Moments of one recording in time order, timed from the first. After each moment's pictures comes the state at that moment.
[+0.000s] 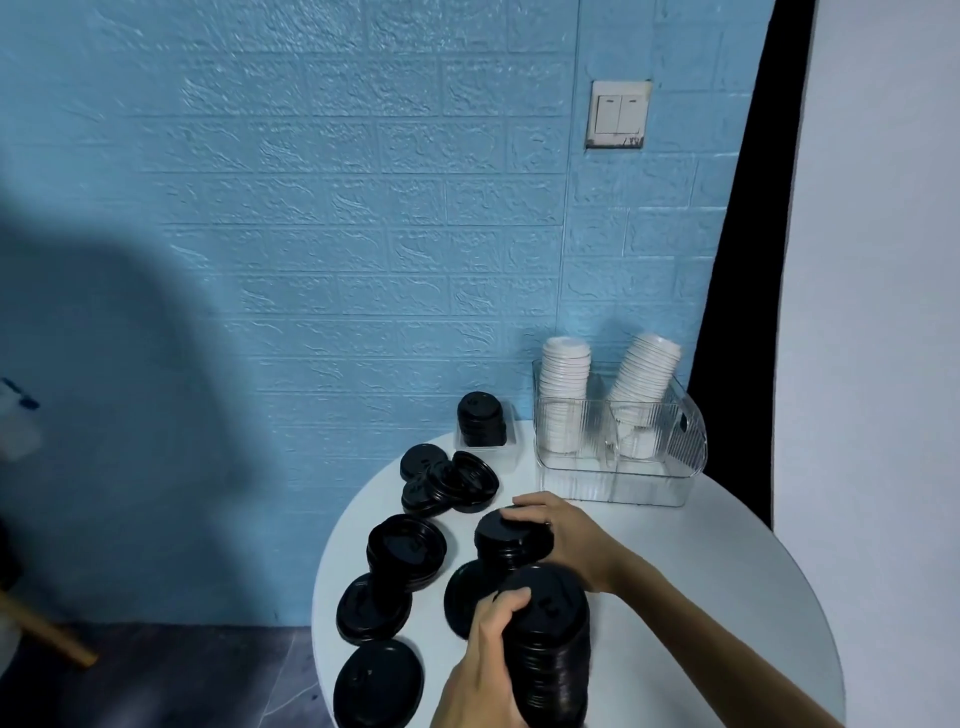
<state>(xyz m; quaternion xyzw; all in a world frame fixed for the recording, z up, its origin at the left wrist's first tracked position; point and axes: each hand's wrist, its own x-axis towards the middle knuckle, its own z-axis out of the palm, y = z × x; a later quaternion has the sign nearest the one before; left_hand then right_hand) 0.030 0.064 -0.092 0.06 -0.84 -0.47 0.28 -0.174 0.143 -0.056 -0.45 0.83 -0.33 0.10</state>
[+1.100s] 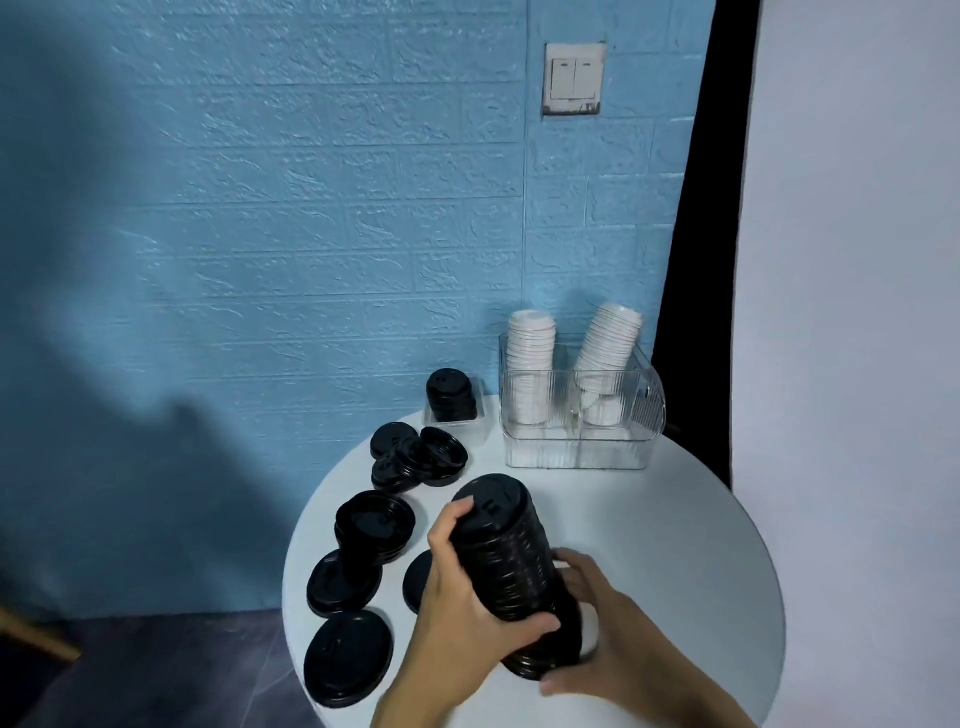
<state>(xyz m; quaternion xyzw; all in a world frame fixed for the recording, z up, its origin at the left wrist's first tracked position) 0.016 0.059 -0.063 0.03 -0.82 -0.52 0.24 -0.063 0.243 -0.080 -0.34 0.81 -0.44 0.17</state>
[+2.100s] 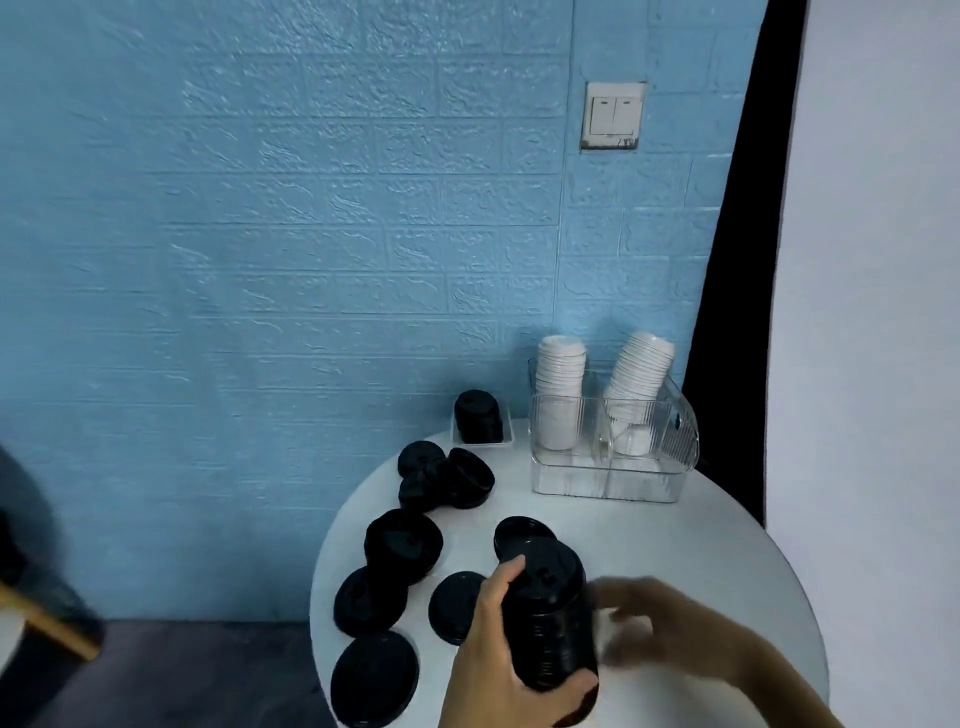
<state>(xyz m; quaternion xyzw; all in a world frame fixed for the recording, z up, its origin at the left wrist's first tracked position) 0.022 0.066 -0.088 0.01 -0.83 -0.50 0.26 -0.119 0.254 -0.047 -0.37 0.82 -0.34 0.28</state>
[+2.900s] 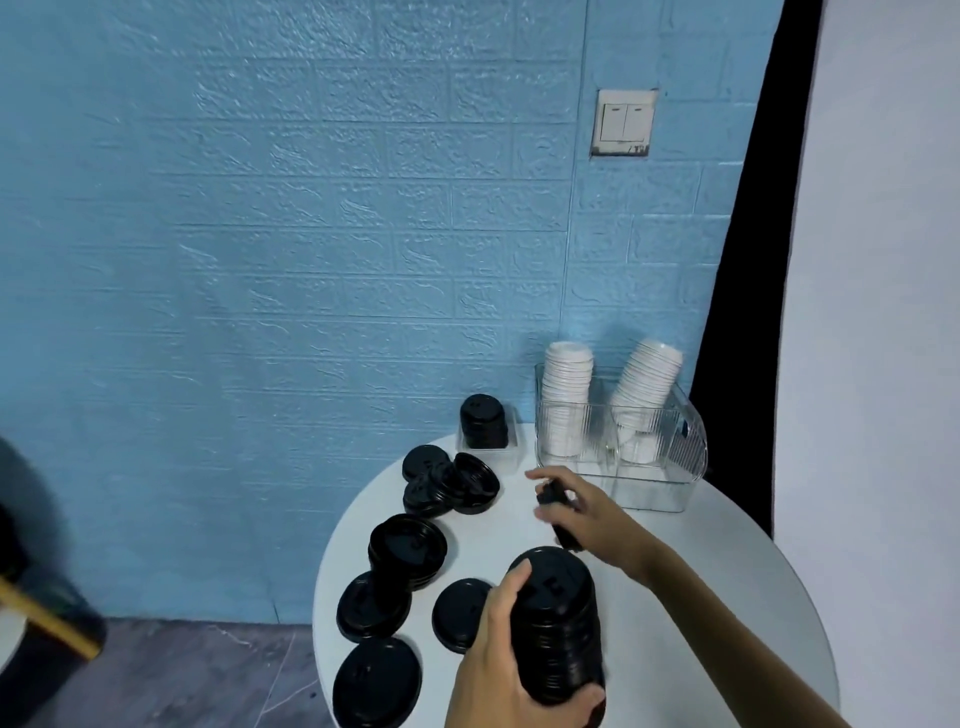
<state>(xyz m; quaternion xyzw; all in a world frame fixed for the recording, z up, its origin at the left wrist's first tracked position) 0.021 0.069 -0.088 0.04 -0.84 -0.48 0.26 -0.165 0.162 -0.017 -0.34 0.77 -0.51 0.18</state>
